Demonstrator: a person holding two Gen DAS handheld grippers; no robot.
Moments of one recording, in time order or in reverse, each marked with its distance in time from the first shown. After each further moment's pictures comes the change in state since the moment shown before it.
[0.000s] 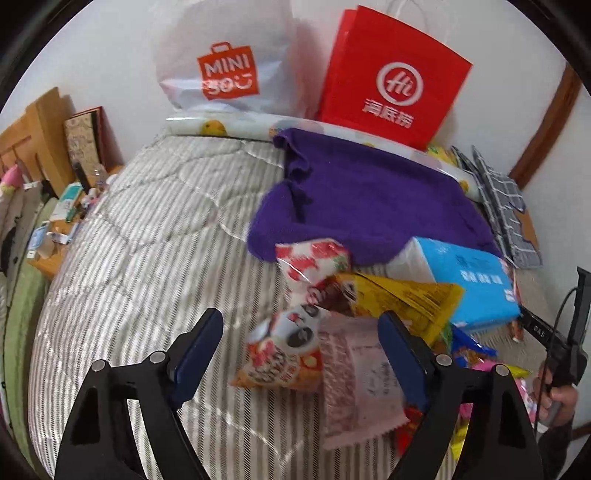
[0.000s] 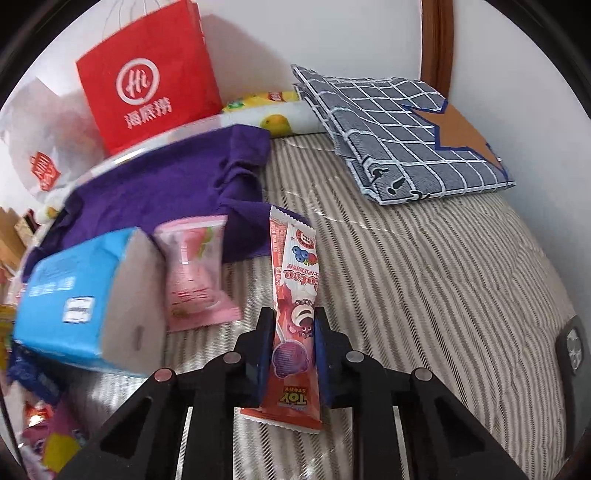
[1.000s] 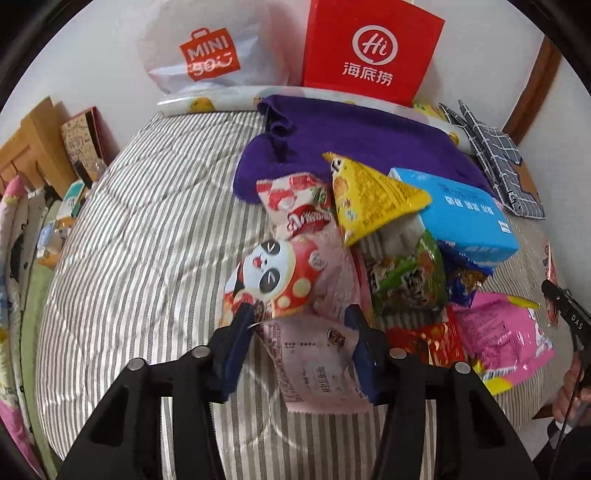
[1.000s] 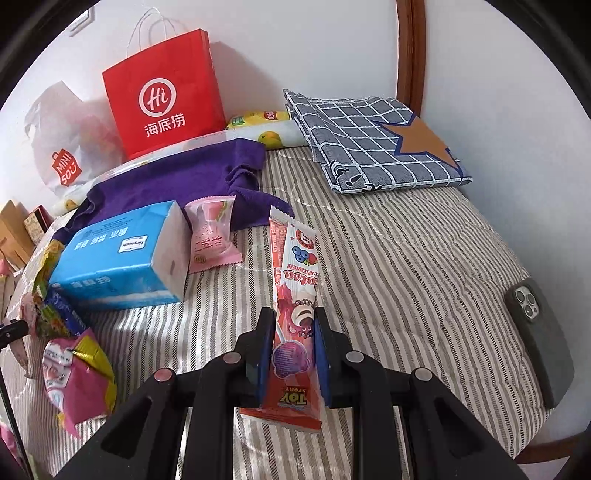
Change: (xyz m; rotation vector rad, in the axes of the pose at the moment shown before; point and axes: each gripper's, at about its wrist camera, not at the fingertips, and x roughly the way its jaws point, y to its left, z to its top) left arm -0.010 -0.016 -0.036 0.078 0.083 0.052; right arm -0.071 -0.003 -0.045 -0.014 -0.059 -0.044
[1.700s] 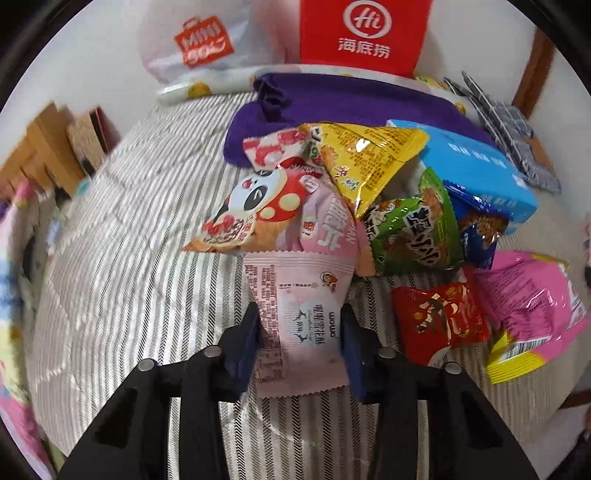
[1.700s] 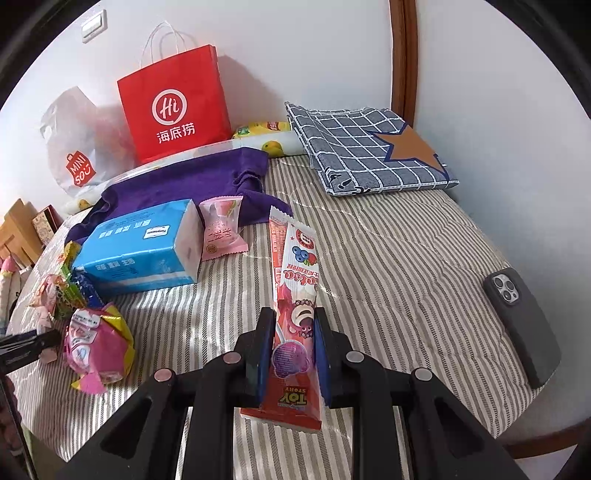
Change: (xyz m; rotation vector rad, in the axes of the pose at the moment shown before) left arm 0.020 -0.026 -0.025 0.056 0.024 0.088; right arm -0.037 -0.002 -0.018 -0.009 -0.032 0.009
